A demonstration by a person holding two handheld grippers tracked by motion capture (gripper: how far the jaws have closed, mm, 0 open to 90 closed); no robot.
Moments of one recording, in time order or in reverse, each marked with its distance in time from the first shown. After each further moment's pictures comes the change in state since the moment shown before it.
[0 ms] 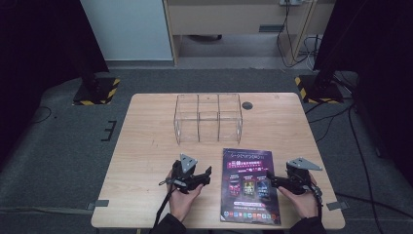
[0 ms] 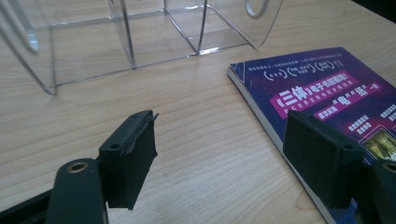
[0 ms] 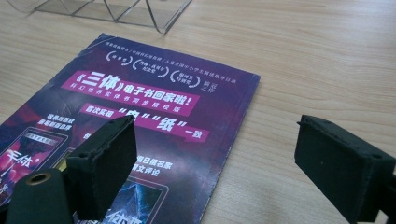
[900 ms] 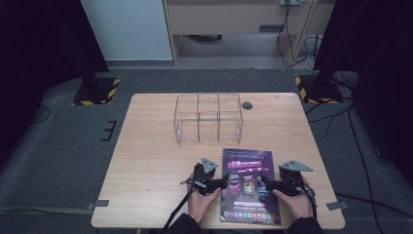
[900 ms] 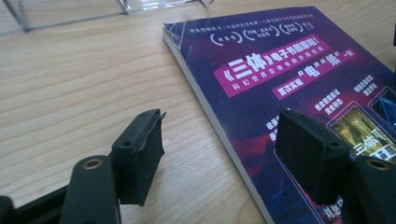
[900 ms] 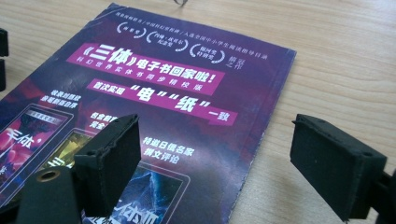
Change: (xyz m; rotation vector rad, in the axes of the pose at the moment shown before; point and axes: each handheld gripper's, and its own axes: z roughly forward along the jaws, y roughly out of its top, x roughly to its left) left arm -0.040 -0.012 0.046 0.099 -0.089 0.006; right arm 0.009 -0.012 0.017 0.051 0.042 -0.012
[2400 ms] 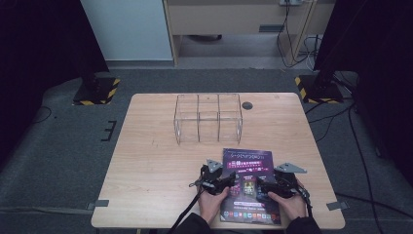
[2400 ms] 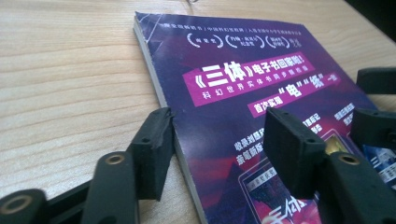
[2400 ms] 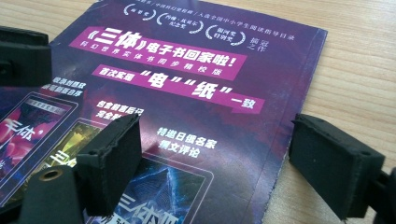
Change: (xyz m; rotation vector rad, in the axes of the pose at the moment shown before) left arm -0.015 -0.004 0.021 -0.037 -0.047 -0.172; right arm 0.010 -0.008 0.012 0.025 0.012 0.007
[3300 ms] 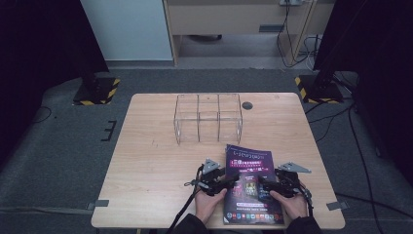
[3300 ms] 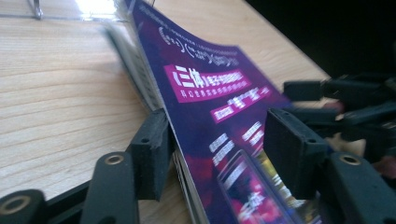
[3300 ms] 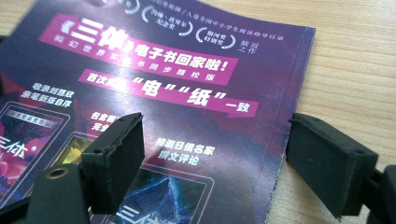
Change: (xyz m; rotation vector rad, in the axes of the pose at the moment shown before) left arm 0.005 0.003 -0.012 -0.056 -0.216 0.022; right arm -0.007 -0.001 -0.002 -0.023 0.029 0.070
